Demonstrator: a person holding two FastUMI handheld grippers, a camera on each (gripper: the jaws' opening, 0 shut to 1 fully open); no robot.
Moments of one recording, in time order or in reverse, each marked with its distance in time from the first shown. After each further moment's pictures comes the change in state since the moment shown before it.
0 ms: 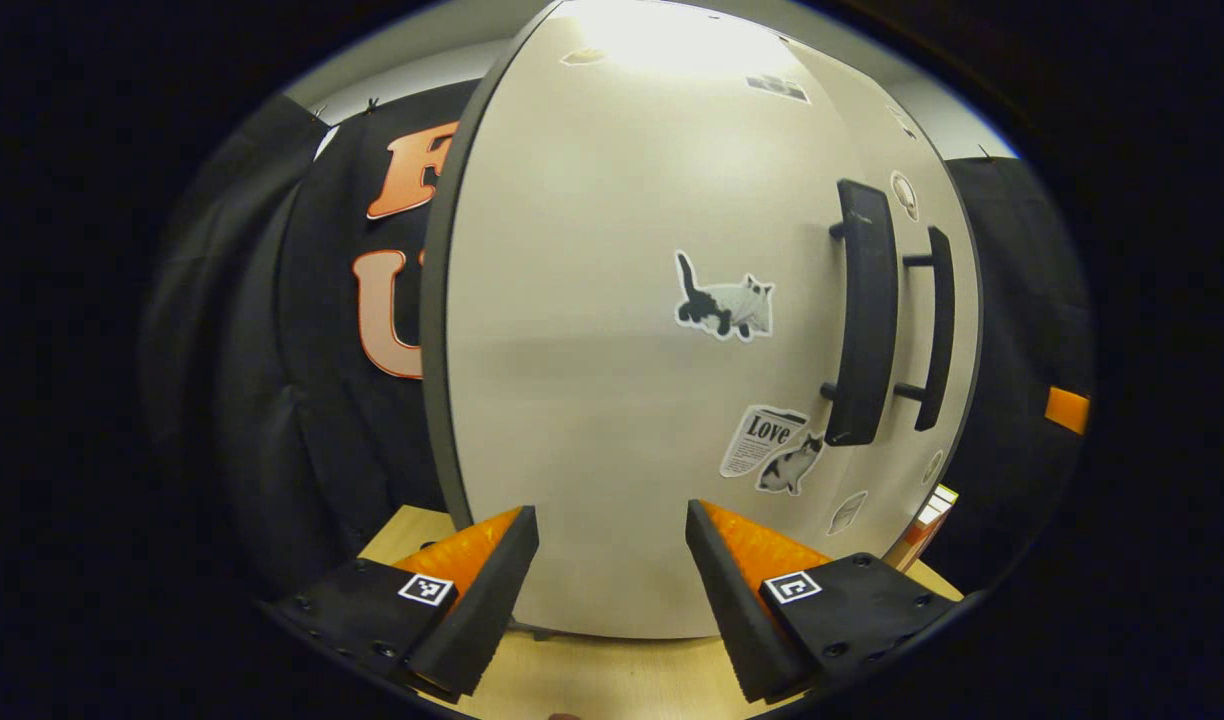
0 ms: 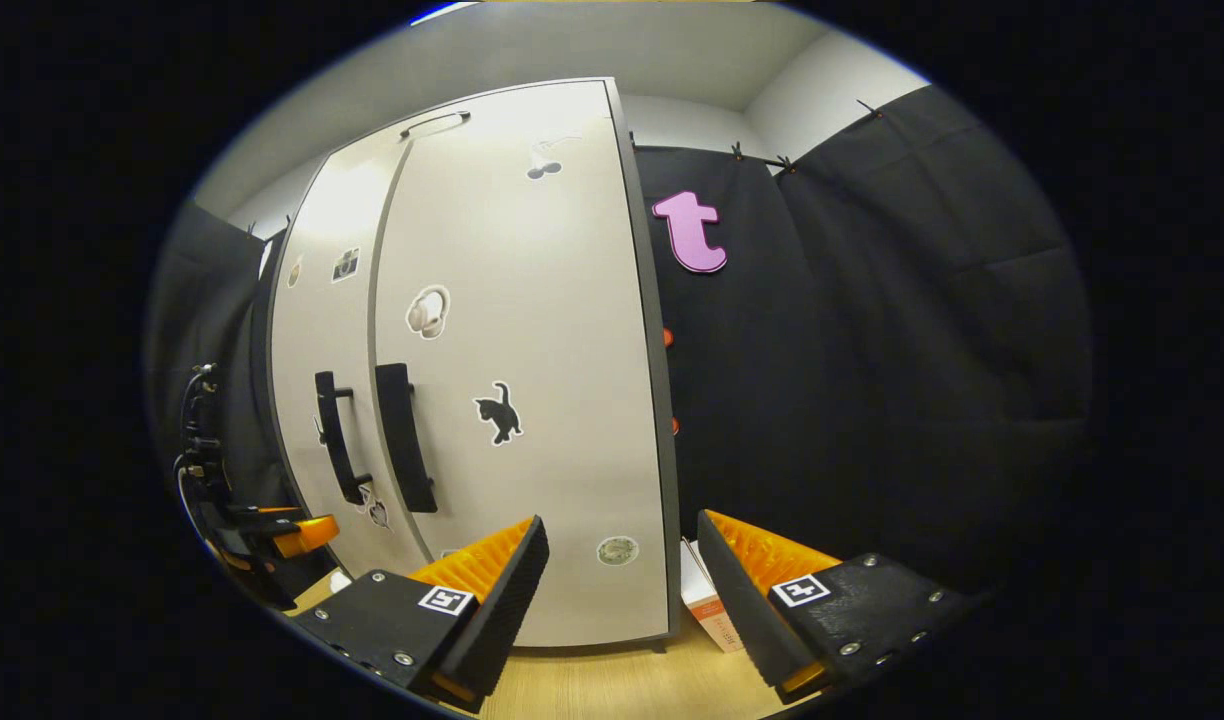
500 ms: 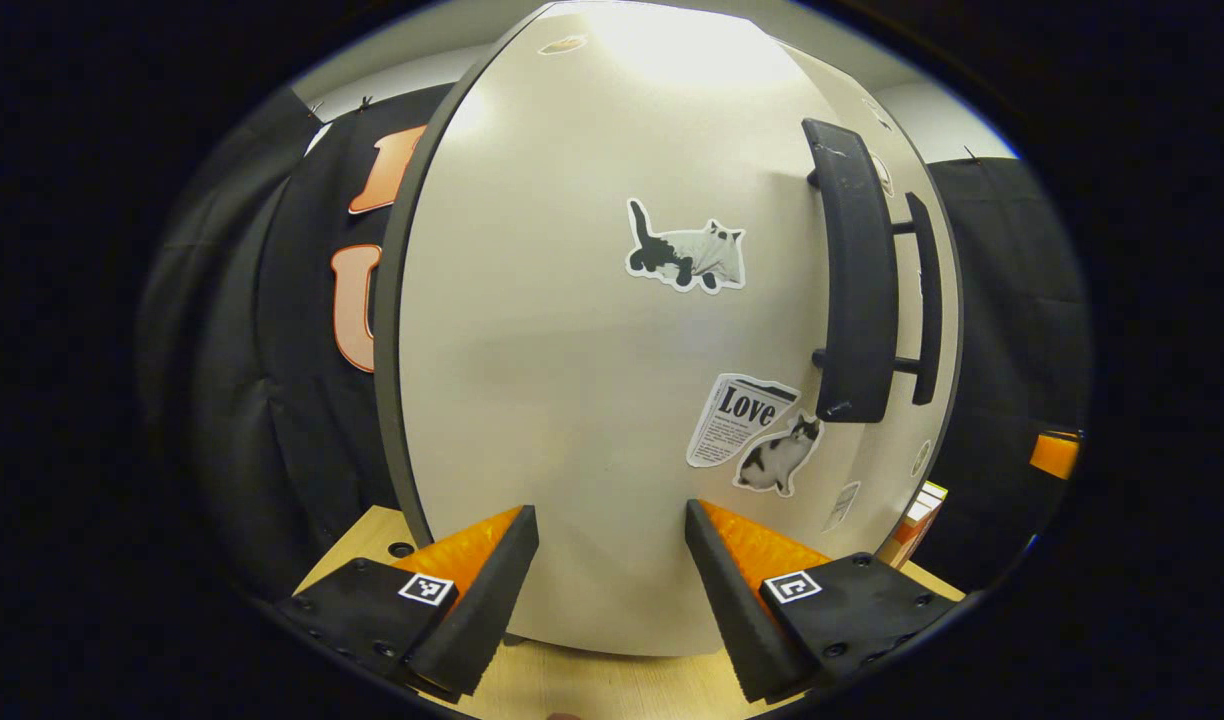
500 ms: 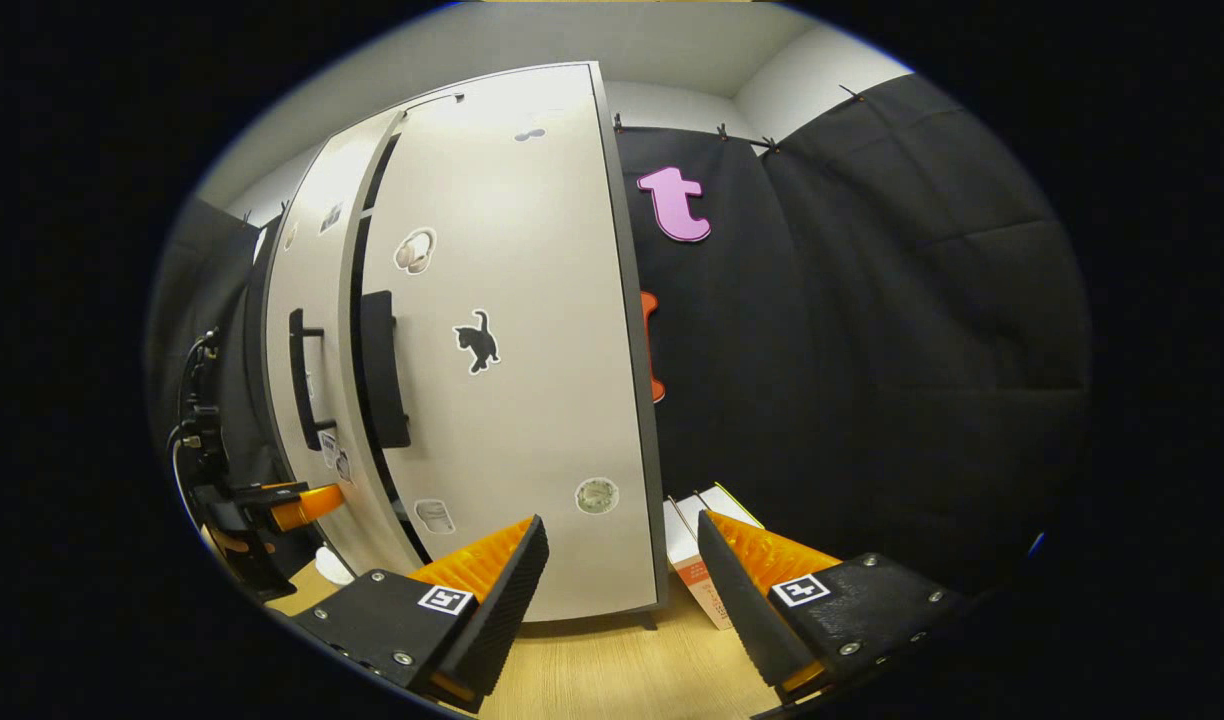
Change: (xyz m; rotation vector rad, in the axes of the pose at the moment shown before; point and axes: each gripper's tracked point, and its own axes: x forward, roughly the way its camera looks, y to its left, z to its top) left arm 0.038 -0.046 -0.046 -0.019 -0.021 -0.088; right arm -0.002 -0.011 -0.069 0.027 0.044 -0.025
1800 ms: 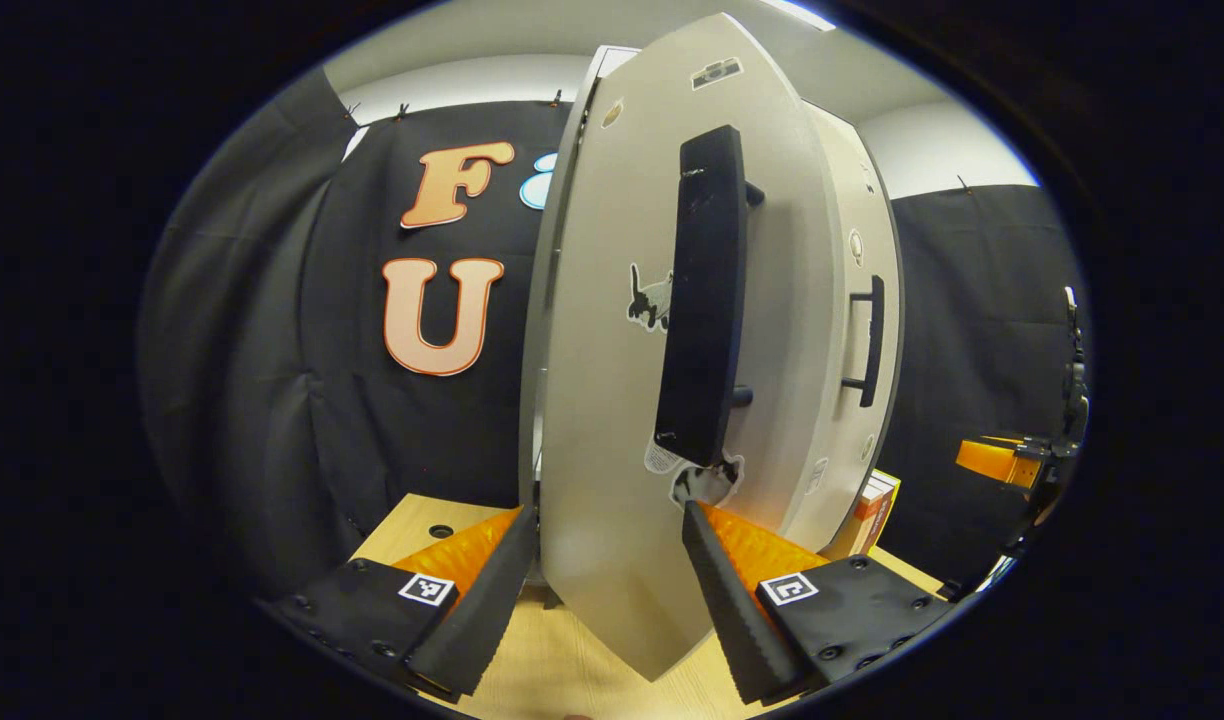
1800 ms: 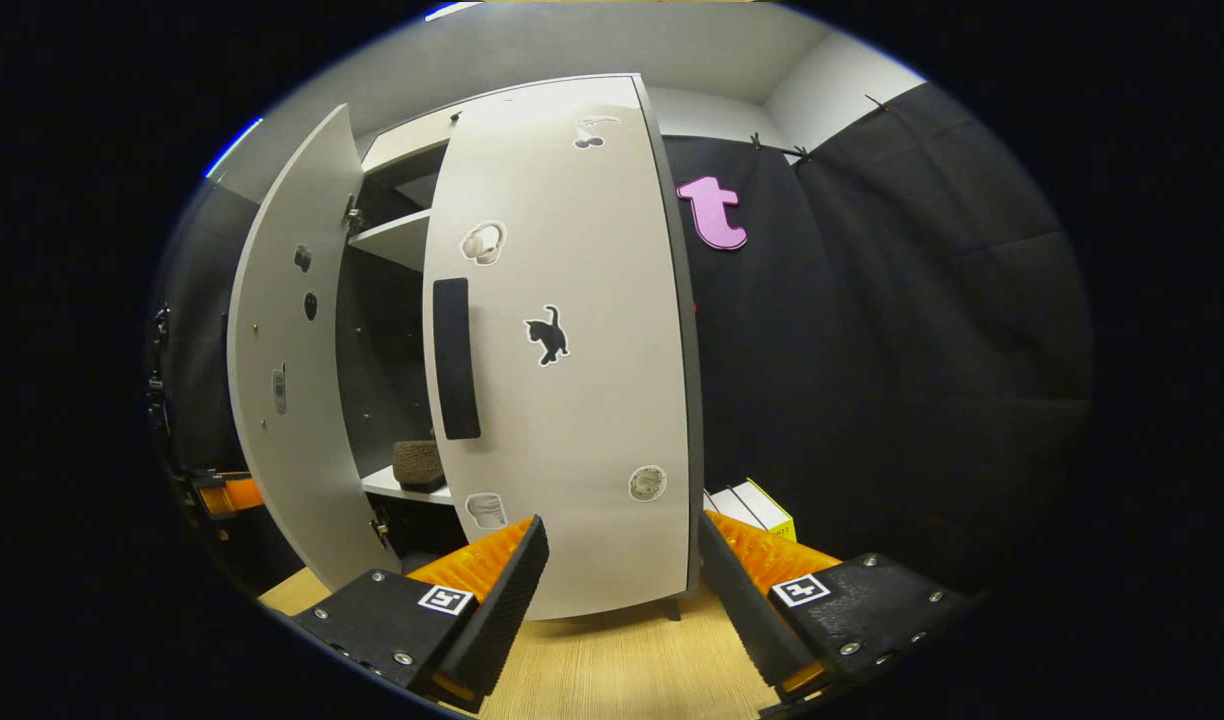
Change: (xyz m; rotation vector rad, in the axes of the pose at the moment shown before) left arm -0.143 0.056 0.012 -0.049 -0.038 -0.031; right arm -0.038 0.031 -0.016 -0.023 -0.005 0.069
